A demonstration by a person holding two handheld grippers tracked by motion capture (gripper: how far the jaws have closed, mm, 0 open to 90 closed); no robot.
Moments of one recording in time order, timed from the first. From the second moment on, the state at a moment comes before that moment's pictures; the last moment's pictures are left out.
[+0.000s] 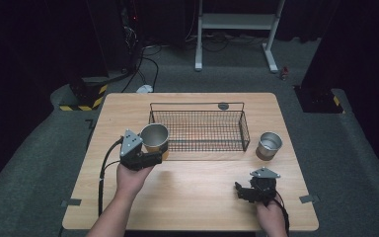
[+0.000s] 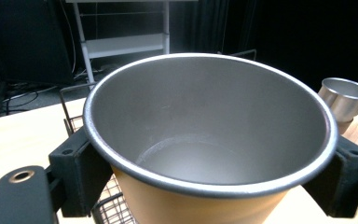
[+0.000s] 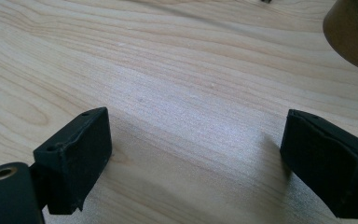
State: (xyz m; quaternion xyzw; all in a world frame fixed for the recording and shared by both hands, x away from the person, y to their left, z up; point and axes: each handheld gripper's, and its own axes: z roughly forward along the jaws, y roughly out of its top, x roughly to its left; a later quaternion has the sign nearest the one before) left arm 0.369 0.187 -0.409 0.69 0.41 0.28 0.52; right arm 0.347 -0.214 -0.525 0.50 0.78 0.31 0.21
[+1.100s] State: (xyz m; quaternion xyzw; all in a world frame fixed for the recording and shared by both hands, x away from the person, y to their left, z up) left arm 0.417 0.158 -0.393 0.69 0.41 0.27 0.53; right arm 0.347 -0.214 -0.525 0.50 0.78 0.31 0.21
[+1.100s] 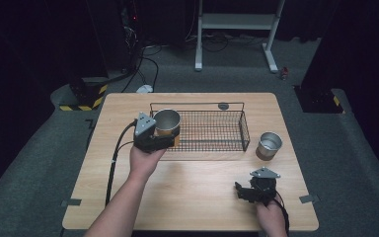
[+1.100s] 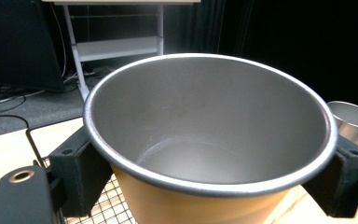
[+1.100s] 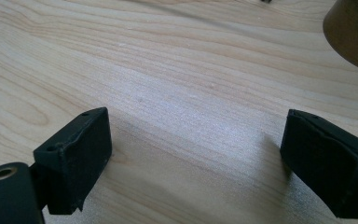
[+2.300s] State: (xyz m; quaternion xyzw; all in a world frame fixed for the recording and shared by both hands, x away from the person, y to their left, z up) left arm 0.485 0.133 -0.424 0.69 0.45 0.27 0.49; right arm 0.348 -0.214 -0.525 0.50 0.78 0.31 0.21
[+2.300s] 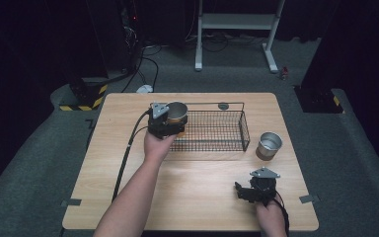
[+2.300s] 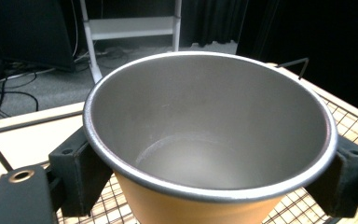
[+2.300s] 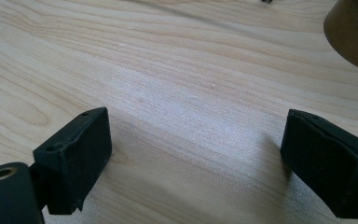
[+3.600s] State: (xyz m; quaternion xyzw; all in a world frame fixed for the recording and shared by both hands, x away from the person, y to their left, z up) left arm 0.502 0.105 -0.460 0.73 0.49 0.24 0.41; right arm 0.346 -0.213 -0.525 0.50 0.78 0.31 0.21
